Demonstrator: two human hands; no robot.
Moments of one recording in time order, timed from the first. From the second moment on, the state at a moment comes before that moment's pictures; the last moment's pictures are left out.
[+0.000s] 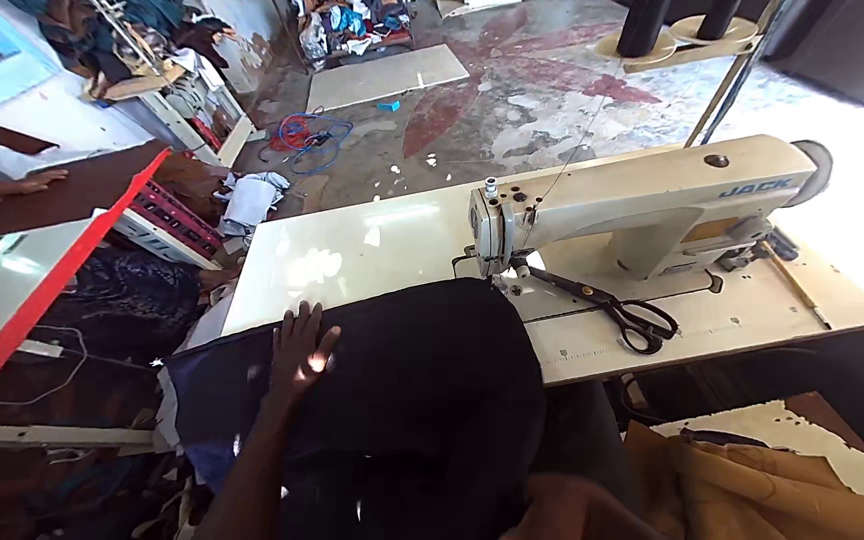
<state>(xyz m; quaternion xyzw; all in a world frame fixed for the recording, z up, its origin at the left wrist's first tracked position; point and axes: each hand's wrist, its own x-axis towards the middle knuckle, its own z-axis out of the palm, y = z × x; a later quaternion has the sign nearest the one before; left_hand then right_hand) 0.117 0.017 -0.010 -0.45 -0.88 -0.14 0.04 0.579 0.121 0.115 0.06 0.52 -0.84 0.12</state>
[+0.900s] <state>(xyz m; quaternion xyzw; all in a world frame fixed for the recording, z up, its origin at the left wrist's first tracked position) 0.303 0.104 0.016 -0.61 -0.76 -0.22 -0.01 0.637 0.224 -0.009 0.27 0.48 -0.81 -0.21</state>
